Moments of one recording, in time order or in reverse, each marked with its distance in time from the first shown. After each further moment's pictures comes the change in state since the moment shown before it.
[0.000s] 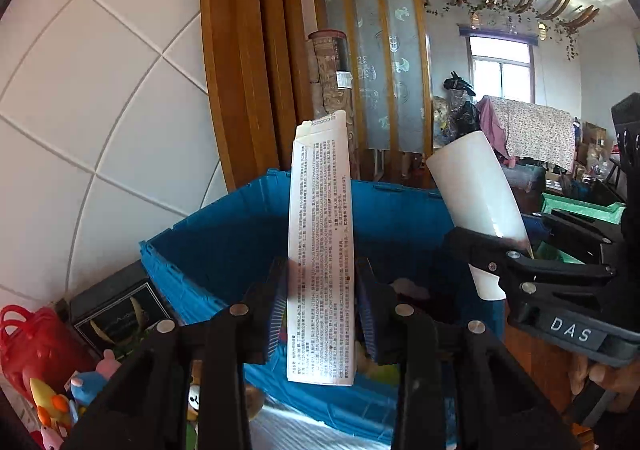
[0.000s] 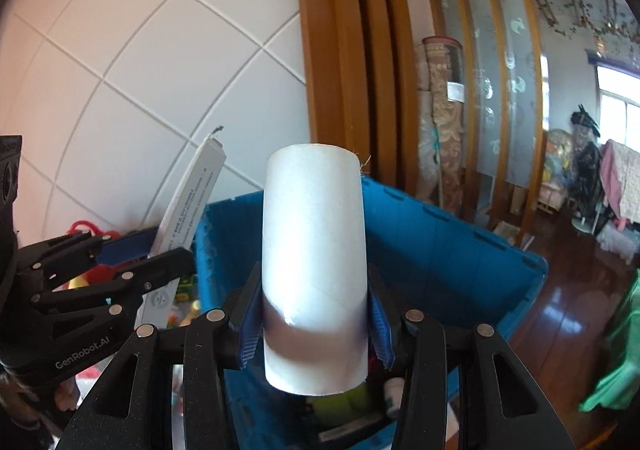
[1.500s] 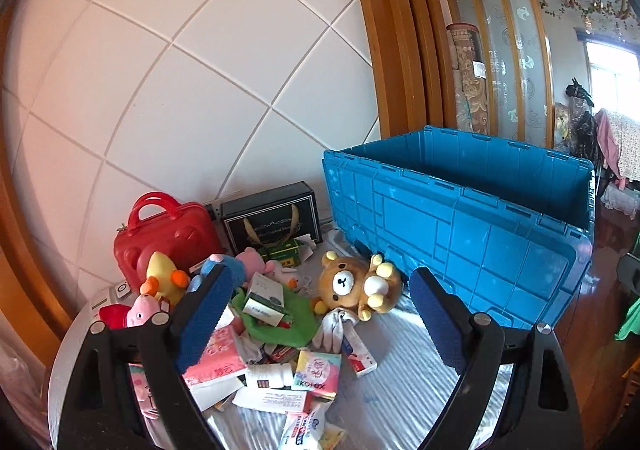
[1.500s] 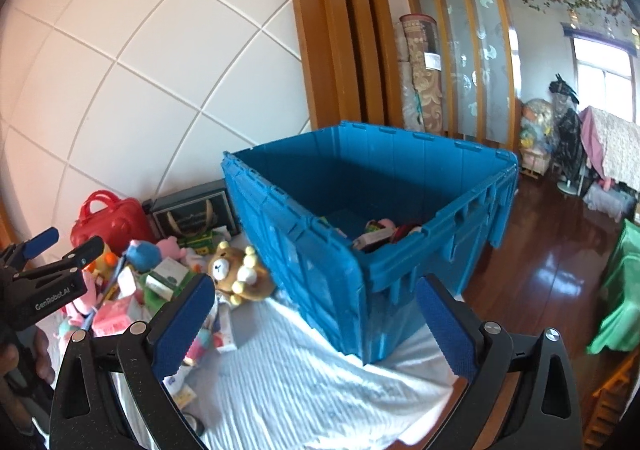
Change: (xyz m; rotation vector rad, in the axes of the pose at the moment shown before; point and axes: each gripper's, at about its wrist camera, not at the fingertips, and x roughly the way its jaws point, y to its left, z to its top) left arm -0.164 0.071 -0.163 -0.167 0.032 0.463; right arm -0.120 0.074 -0.127 0.075 0.058 -0.034
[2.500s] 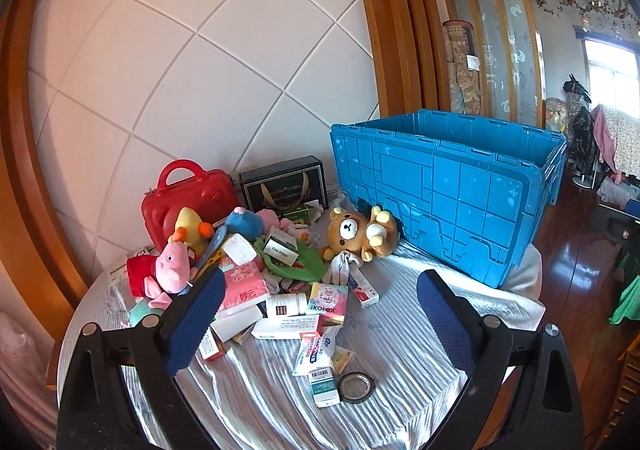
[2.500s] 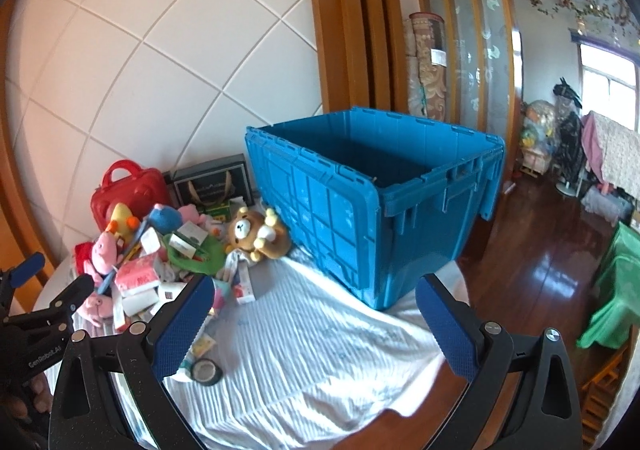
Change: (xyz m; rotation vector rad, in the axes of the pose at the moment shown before) left arm -0.101 0.011 -0.079 -0.014 0.028 0.010; right arm -0.069 0.015 -0.047 -0.055 0.043 0.018
